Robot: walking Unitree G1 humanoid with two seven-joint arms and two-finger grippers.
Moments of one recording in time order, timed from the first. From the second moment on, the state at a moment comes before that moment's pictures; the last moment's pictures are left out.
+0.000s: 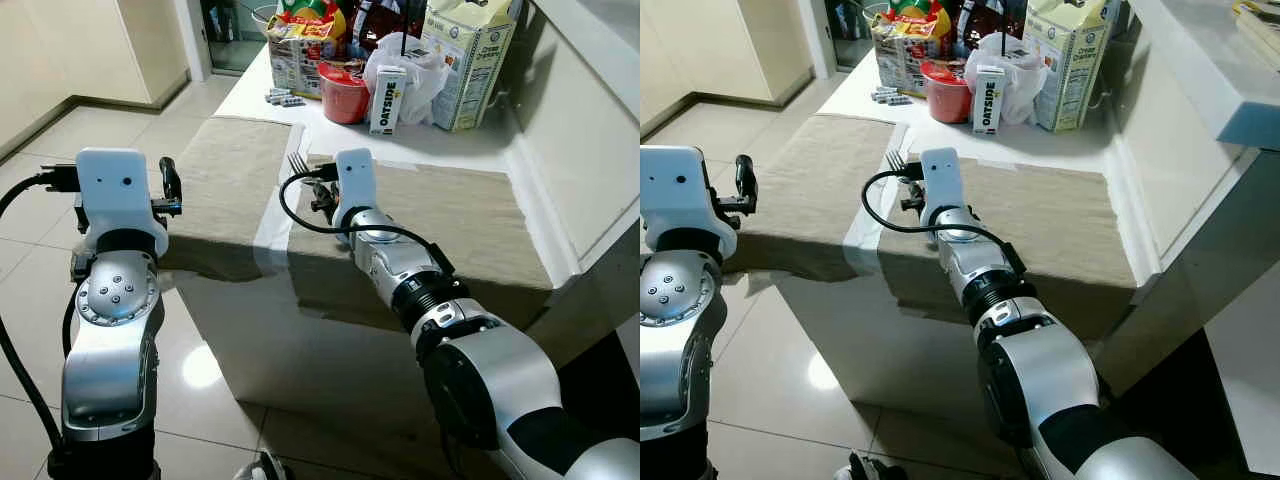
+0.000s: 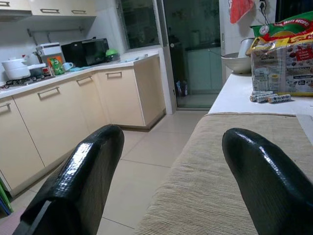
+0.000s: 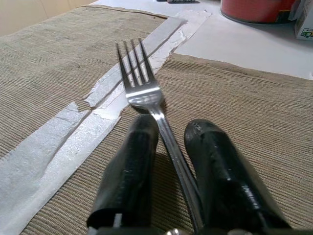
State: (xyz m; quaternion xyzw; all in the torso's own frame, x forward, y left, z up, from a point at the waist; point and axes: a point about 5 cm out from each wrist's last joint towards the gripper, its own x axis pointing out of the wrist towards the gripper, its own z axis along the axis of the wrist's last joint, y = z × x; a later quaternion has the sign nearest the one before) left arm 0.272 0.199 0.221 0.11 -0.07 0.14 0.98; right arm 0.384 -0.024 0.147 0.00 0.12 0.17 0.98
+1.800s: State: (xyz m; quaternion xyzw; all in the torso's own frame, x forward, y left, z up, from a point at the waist) left arm 0.277 0.194 0.216 0.10 -0.06 0.13 0.98; right arm 0.384 -0.054 0.185 0.00 -0.12 0.12 0.99
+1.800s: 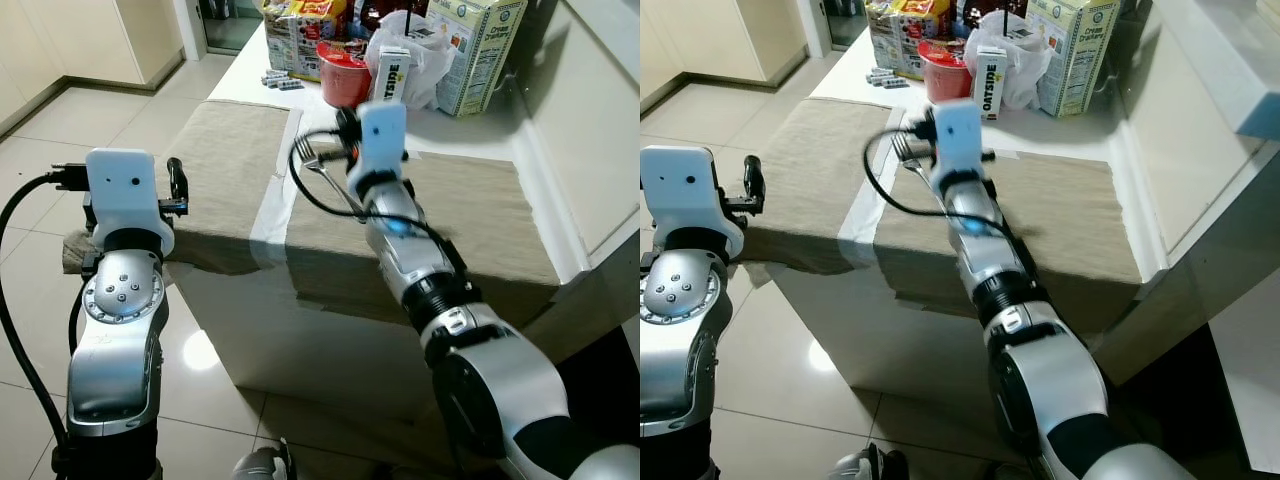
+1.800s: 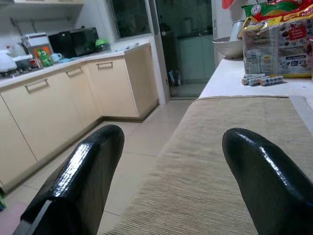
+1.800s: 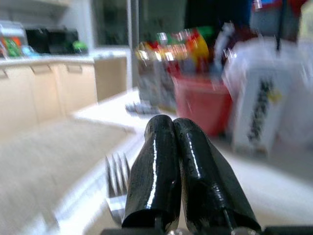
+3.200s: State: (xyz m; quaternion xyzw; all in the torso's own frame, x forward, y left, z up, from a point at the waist) left arm 0.395 0.069 0.182 -0.04 0.04 -0.03 1.00; right arm 0.249 -0.150 0.160 -0.17 -0.16 0.10 0.97
